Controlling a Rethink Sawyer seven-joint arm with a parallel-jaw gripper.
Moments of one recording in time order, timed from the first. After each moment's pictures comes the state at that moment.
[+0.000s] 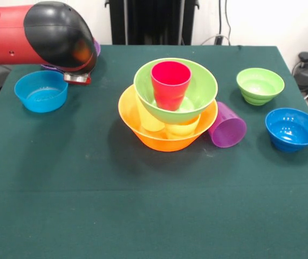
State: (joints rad) arm -0.80 -0.27 0.62 1.27 -0.81 1.66 0.31
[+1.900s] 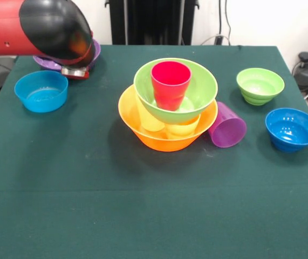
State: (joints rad) arm -0.81 -0.32 0.62 1.30 -0.79 1.66 0.31
